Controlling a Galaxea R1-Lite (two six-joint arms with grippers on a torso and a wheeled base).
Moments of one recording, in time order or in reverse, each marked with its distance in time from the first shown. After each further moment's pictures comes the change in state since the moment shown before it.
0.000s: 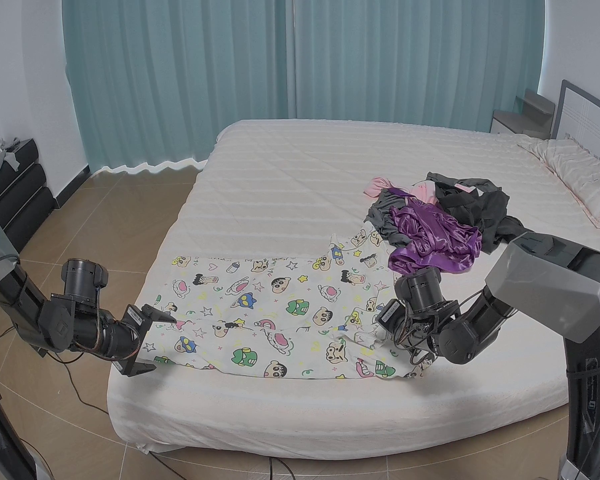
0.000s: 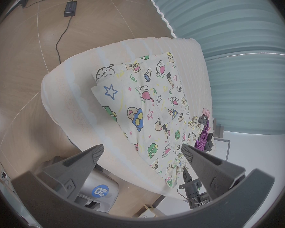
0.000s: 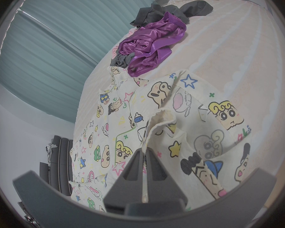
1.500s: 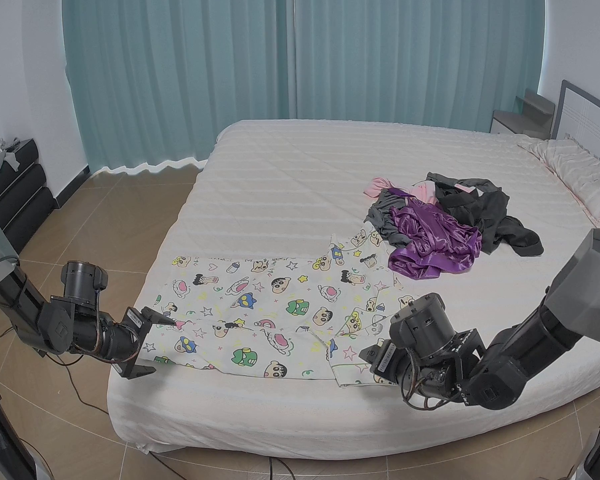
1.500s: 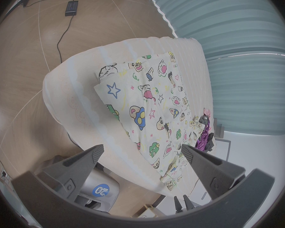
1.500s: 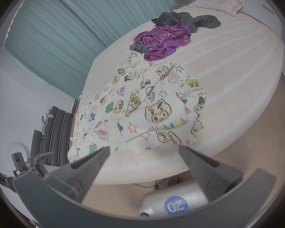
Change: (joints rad) left arm 0.000 -0.003 0.014 -0.003 0.000 -0.001; right arm 0.247 -0.342 0.307 0.165 -0.092 -0.014
